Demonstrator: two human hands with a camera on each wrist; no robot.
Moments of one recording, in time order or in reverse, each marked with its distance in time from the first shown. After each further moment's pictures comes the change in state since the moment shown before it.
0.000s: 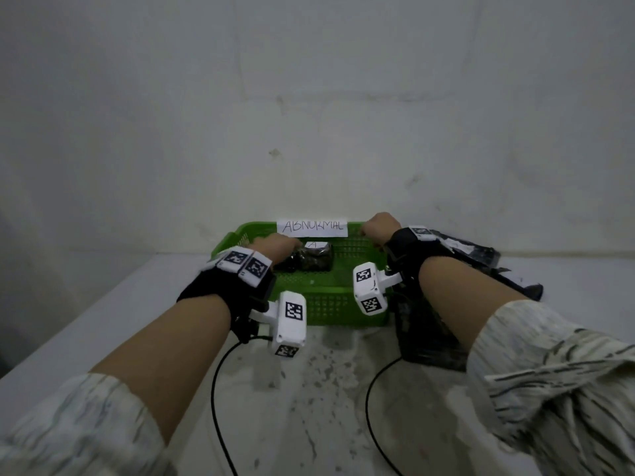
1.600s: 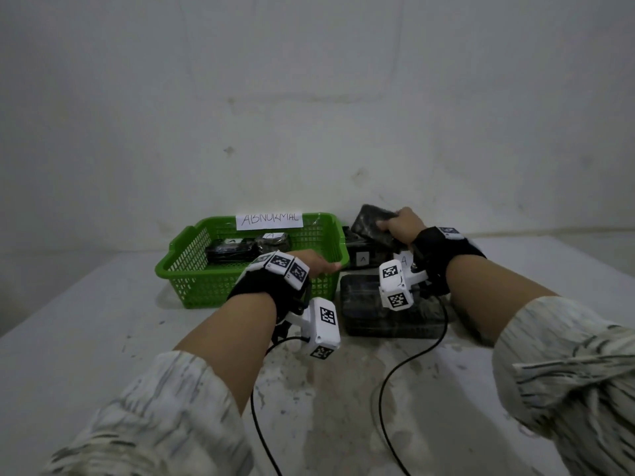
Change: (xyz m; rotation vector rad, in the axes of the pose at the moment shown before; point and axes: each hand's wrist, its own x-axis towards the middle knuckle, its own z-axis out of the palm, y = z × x) left_hand -0.065 0.069 0.083 0.310 -0.281 0.240; right_hand -0.065 0.091 -0.086 0.200 0.196 0.101
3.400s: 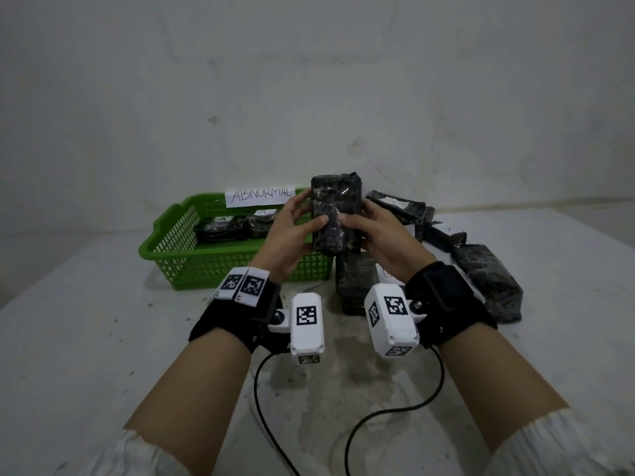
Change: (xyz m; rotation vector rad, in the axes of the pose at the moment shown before) left_hand -0.005 -0.013 0.021 -1.438 0.257 0.407; right_hand -0.091 0.003 0.040 0.805 -0.388 -0.225
